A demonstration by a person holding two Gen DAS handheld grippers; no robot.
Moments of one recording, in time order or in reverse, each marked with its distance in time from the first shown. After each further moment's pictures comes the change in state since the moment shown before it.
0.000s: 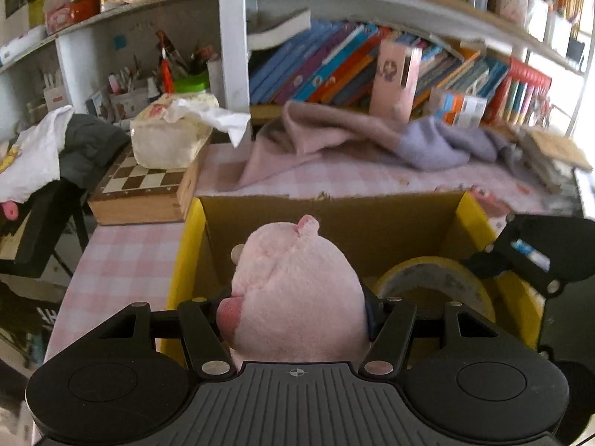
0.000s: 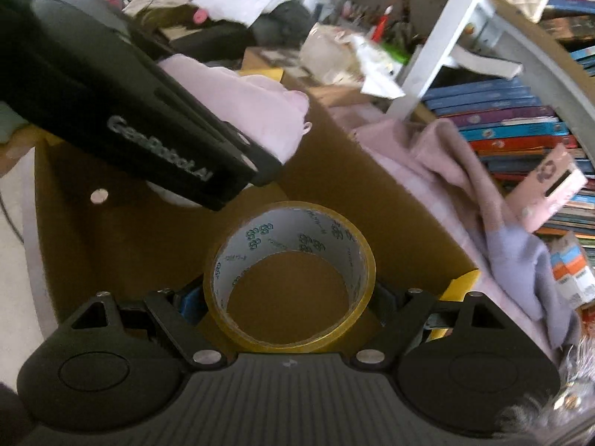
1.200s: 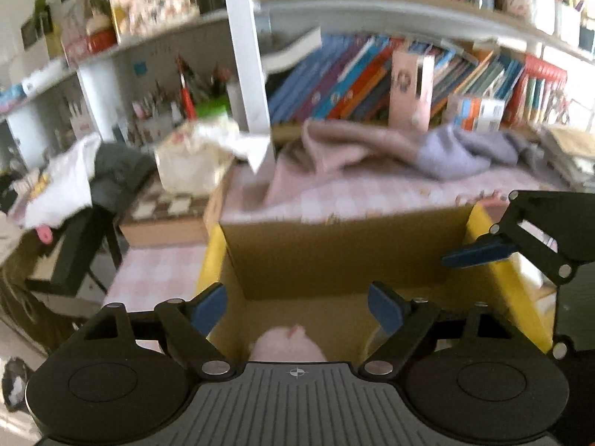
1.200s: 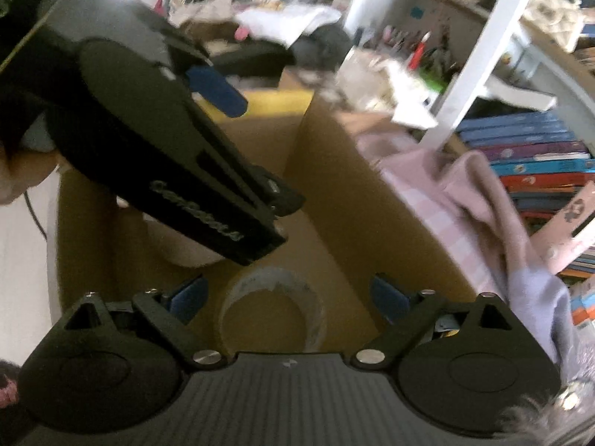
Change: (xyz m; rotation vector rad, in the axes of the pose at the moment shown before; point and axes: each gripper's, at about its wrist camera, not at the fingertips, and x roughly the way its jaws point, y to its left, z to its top) left arm -0.028 -0.020 0.012 0.028 -0.075 0.118; right arm -0.019 -0.012 0.003 -0.060 -0.123 0.082
